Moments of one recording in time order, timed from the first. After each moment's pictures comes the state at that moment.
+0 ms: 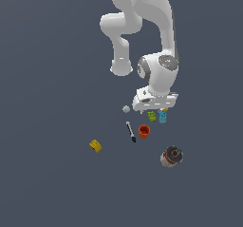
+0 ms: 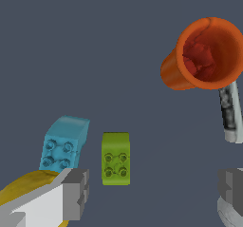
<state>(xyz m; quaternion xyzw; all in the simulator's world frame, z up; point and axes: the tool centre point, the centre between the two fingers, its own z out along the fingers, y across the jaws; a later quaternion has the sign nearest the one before) -0.071 0.153 0.089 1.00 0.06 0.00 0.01</state>
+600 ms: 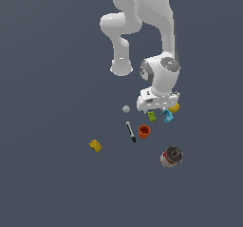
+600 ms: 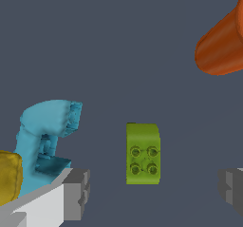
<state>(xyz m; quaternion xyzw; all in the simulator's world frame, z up) -0.090 0.177 0.067 1.00 0.07 0.00 0.00</state>
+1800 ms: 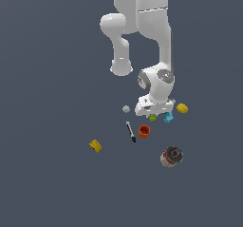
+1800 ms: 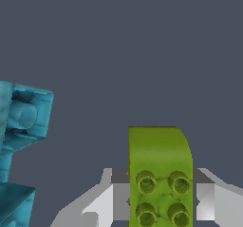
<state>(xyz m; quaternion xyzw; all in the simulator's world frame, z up) -0.095 0.176 0.013 1.00 0.07 0.00 0.00</state>
